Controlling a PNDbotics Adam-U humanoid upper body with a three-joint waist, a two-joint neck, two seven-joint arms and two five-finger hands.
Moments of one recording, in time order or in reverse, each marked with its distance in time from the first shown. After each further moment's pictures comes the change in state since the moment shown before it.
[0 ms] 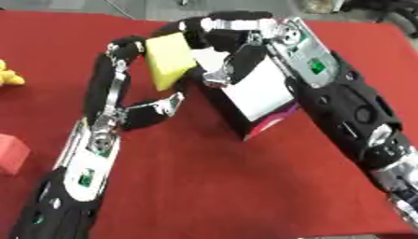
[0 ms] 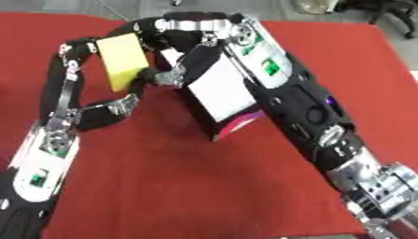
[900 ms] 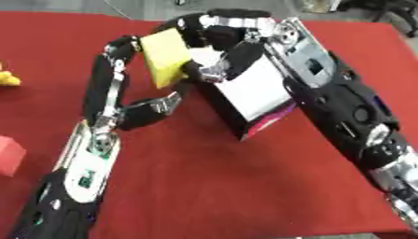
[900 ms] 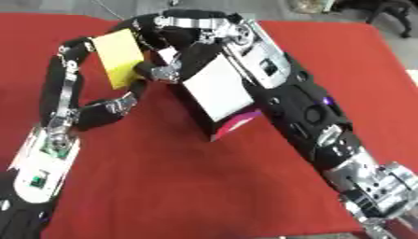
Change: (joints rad) left arm -0.001 0.000 -0.006 0.017 -0.020 0.044 0.020; right arm 0.004 0.000 -0.007 0.000 -0.015 0.037 -0.030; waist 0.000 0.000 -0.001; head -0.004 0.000
